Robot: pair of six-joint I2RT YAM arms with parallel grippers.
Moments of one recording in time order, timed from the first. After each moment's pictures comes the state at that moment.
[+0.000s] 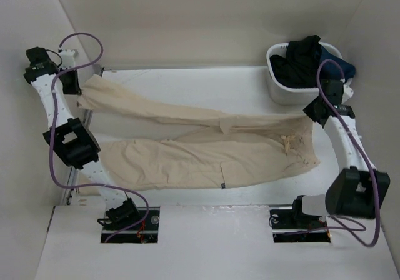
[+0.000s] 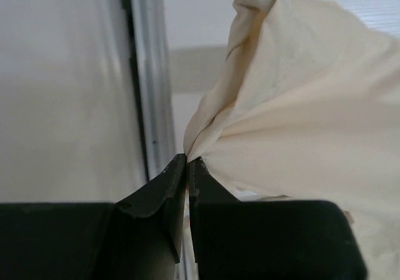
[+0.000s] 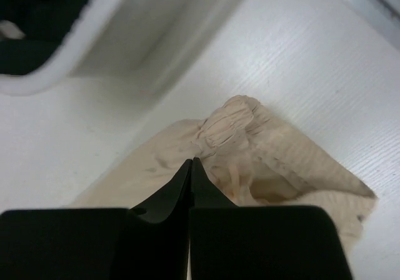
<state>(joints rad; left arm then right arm) 0.53 2.04 2.12 -1.01 0.36 0.47 -0.14 1.38 1.13 -0.57 0.24 0.64</state>
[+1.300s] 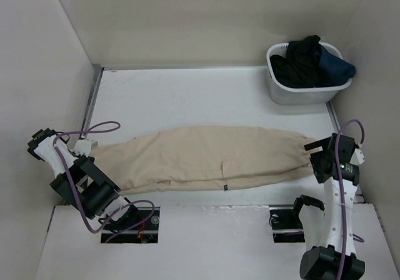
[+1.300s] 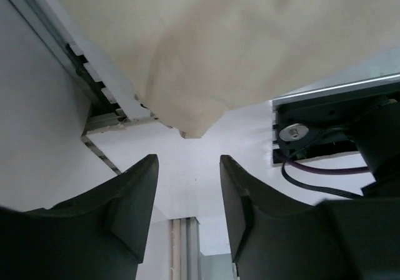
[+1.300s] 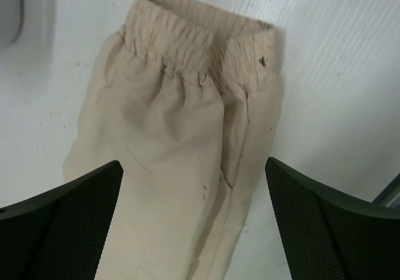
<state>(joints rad) 0.87 1.40 1.05 -1.24 0.02 1.09 -0.37 0.68 0.68 -0.88 0.12 0.87</state>
